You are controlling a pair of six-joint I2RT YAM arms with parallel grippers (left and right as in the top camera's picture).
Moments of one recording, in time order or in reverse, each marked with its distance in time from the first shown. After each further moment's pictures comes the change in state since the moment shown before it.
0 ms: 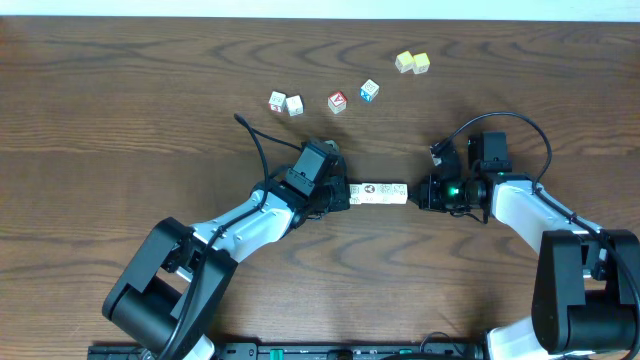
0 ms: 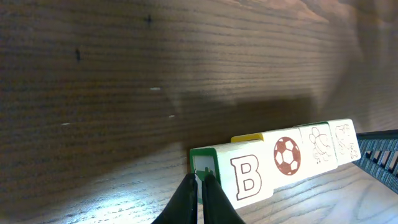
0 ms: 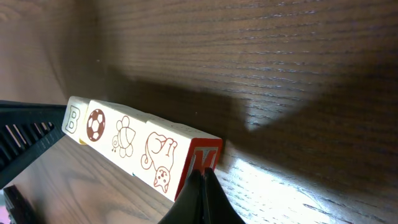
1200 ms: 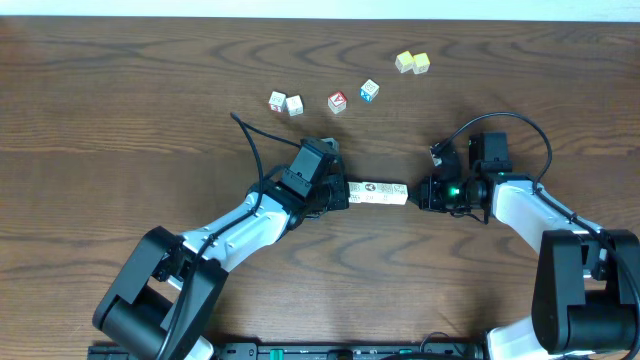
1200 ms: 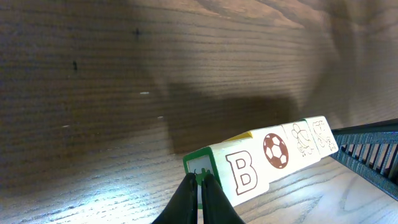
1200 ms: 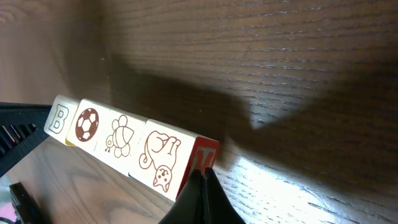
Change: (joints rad) left arm 0.002 -0.047 -0.009 -0.001 0.010 0.020; right arm -0.002 0.000 0.000 -0.003 -0.018 0.001
